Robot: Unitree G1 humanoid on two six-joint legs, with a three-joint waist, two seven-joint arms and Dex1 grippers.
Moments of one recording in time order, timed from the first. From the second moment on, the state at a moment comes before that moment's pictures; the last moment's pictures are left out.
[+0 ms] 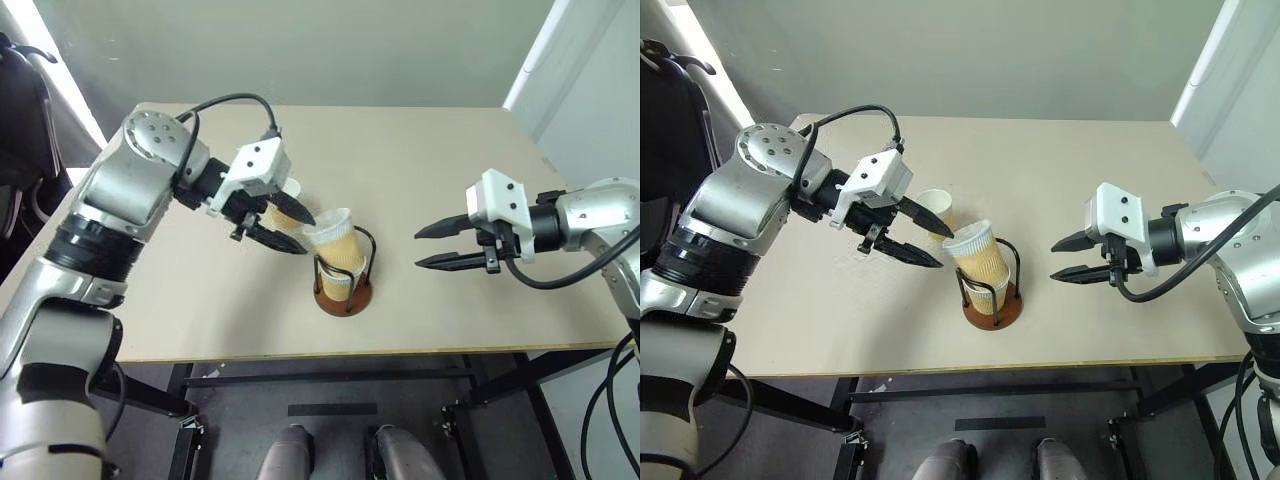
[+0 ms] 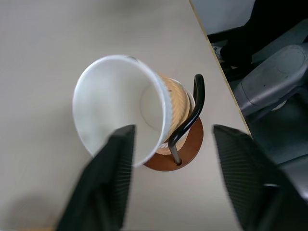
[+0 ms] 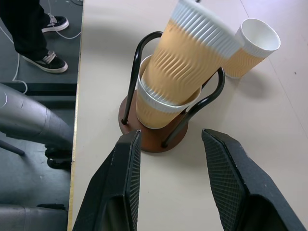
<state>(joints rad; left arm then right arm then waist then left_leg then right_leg) -1.15 0.88 -0.45 0.28 -0.37 0.30 -1.58 -0.73 -0.97 0.12 -0.29 0.41 0.59 1.28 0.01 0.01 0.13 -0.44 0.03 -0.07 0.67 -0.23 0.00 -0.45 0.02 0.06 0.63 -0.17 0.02</state>
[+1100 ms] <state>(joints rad) -1.22 0.77 -0.34 0.85 0.16 -0.42 -1.23 -0.82 -0.87 0.13 -0.19 0.38 0.56 1.21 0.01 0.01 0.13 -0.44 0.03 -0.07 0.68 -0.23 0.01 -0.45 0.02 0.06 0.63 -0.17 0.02</state>
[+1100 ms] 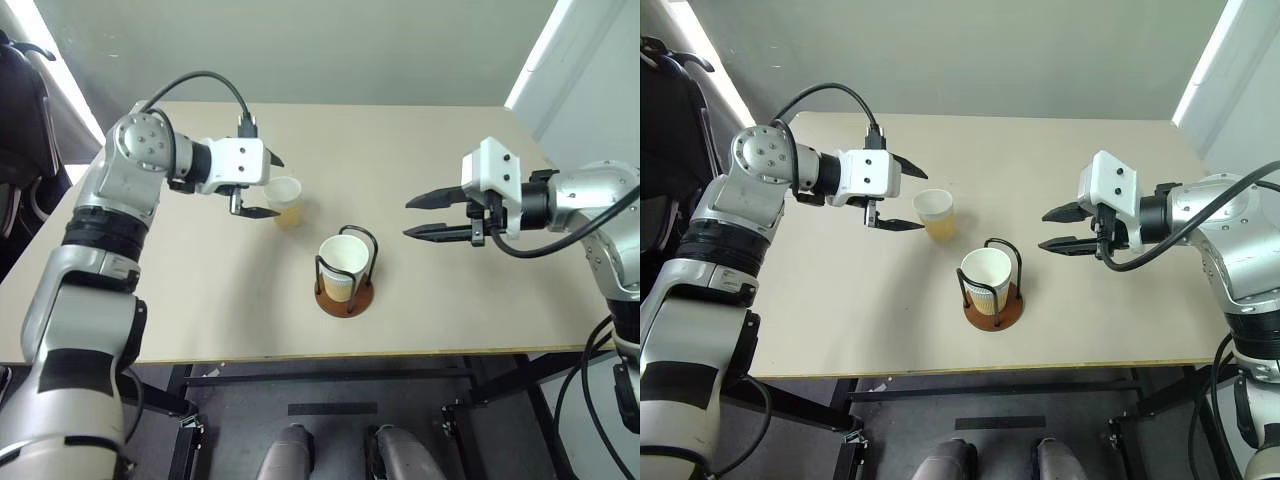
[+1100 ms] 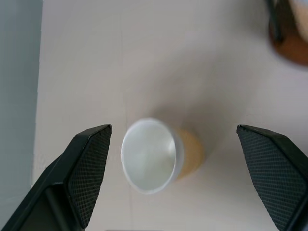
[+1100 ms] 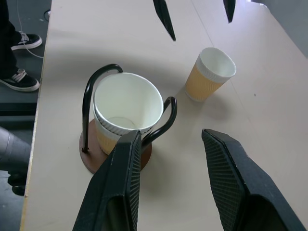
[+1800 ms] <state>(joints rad) -1.29 0.68 -0.37 1.17 0.40 -0.64 -0.91 -0.82 -0.81 0.10 -0.19 0.44 0.46 1.25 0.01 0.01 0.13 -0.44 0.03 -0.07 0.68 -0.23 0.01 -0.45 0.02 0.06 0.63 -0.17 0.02</state>
